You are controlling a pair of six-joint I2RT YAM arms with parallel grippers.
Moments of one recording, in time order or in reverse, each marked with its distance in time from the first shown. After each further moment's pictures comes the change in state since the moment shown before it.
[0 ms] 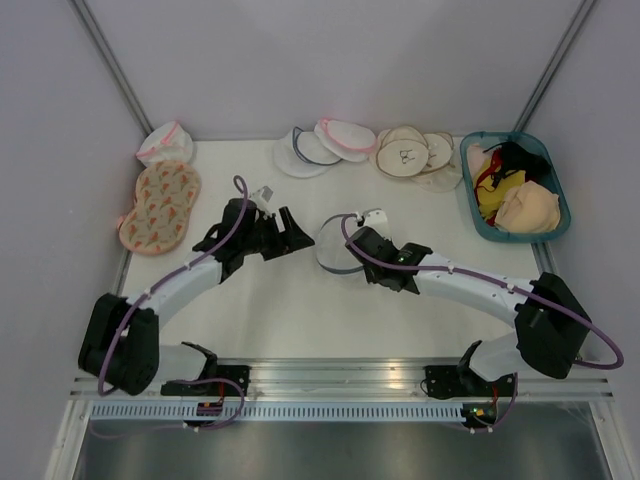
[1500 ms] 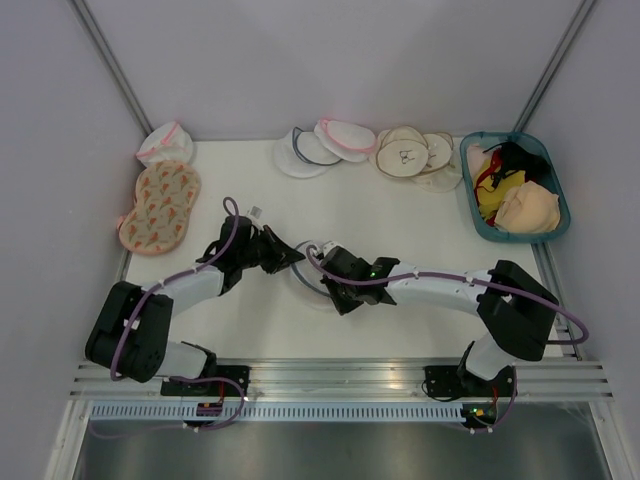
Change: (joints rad) left arm 0.029 -0.054 -0.263 0.277 0.019 -0.396; right arm 0.152 0.156 -0.008 0.157 -0.526 -0.062
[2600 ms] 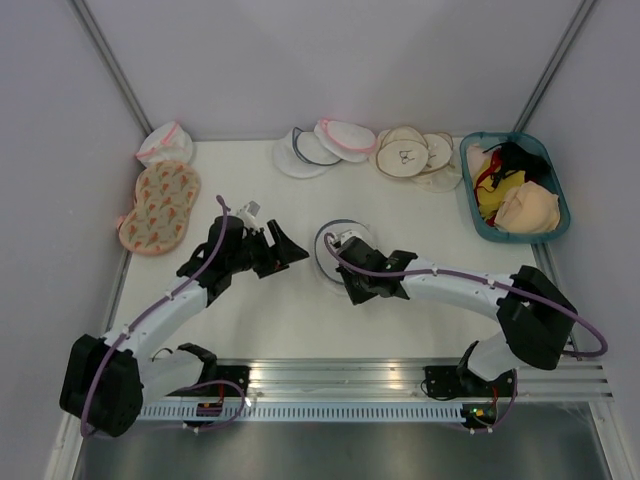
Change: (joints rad) left arm -0.022 -0.247 0.093 -0.333 -0.027 0.233; right arm -0.097 -0.061 -0.015 -0.111 0.191 0.003
